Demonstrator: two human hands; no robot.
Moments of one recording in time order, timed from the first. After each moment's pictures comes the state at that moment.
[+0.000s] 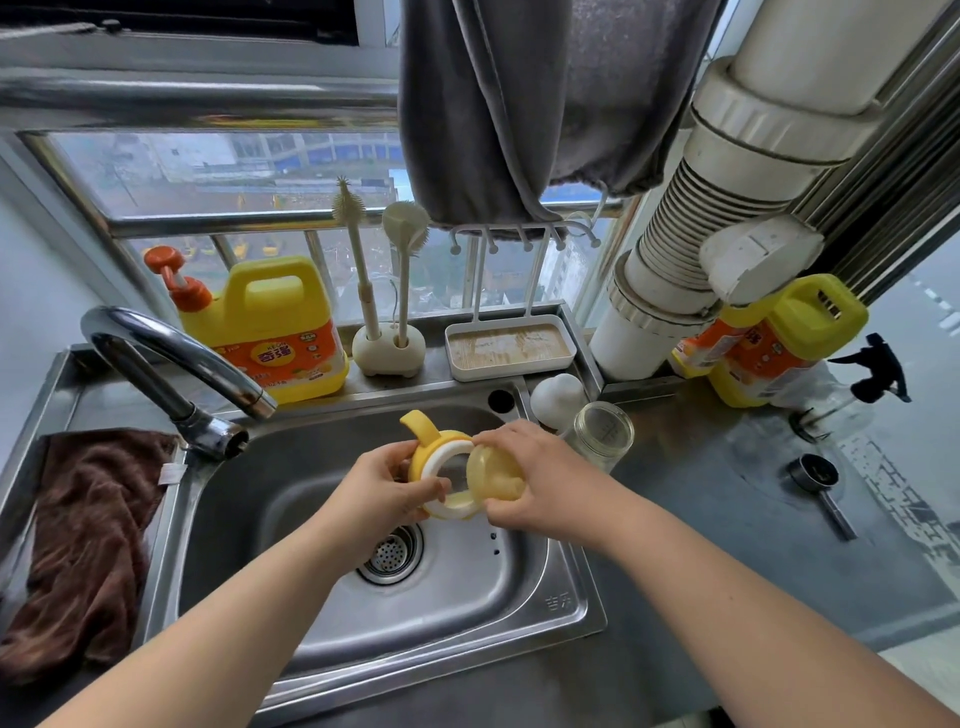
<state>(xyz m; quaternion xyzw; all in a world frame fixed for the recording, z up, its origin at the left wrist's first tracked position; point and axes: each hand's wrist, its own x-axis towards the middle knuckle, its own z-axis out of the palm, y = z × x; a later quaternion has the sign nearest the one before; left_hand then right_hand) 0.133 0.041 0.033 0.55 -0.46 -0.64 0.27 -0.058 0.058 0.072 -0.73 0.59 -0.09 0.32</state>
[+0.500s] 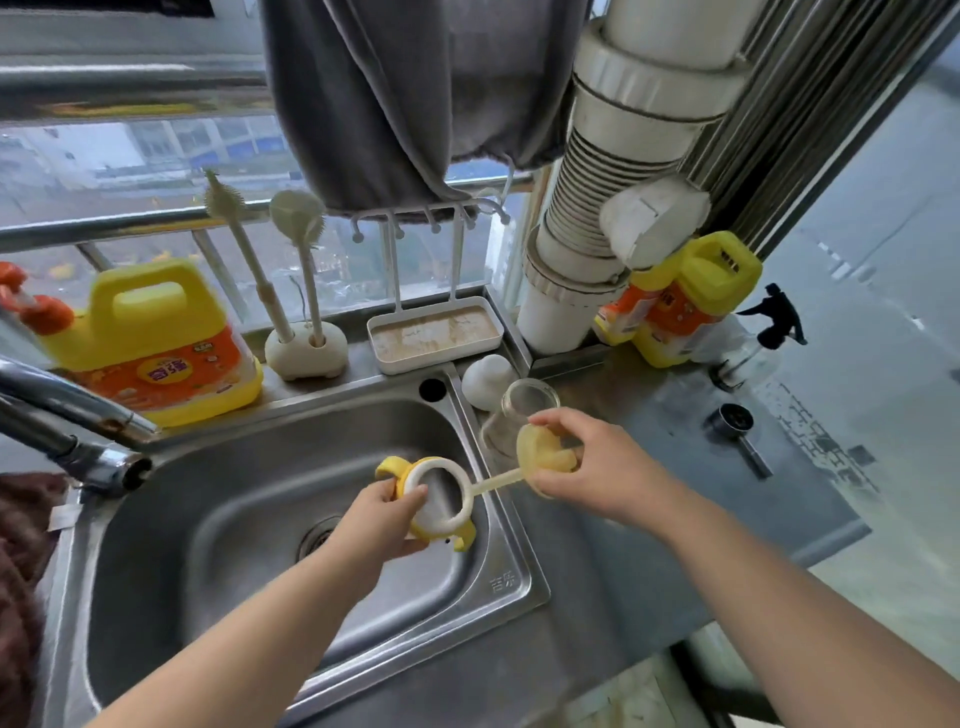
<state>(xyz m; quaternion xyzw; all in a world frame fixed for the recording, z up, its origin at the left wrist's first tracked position) 0.066 0.055 -0.008 0.62 -0.39 -0.66 0.19 -0.151 0.097 0.076 -0.55 0.71 -0.20 0.39</state>
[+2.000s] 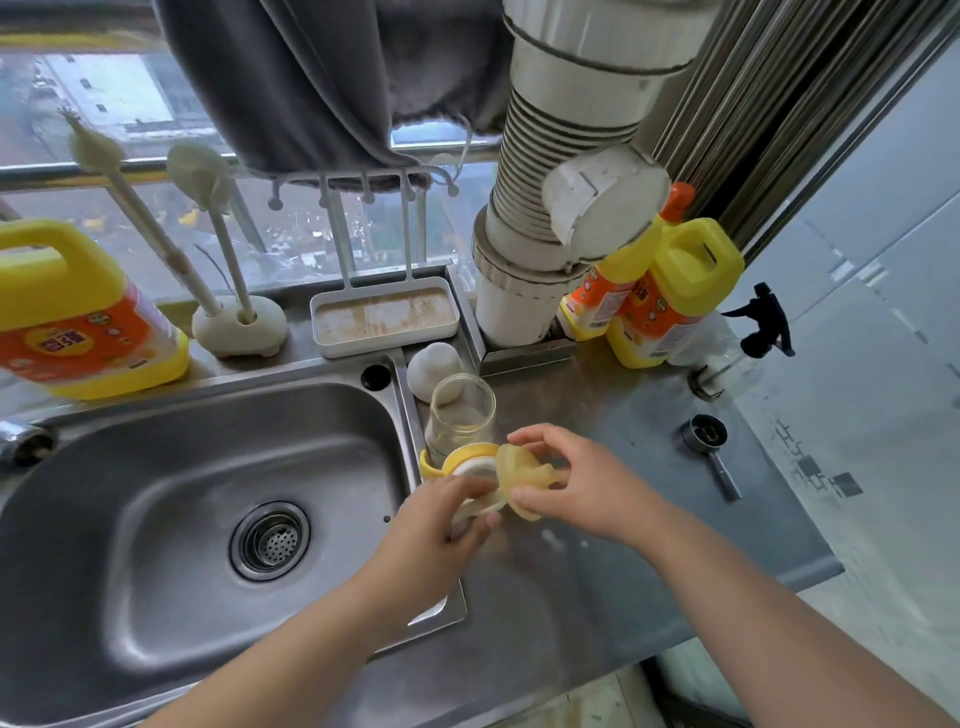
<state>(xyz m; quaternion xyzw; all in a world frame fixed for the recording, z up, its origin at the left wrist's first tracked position) -0.051 0.093 -0.010 0.45 -0.76 -0.41 0.21 -0.244 0.098 0.033 -0.55 0.66 -0.19 0.48</state>
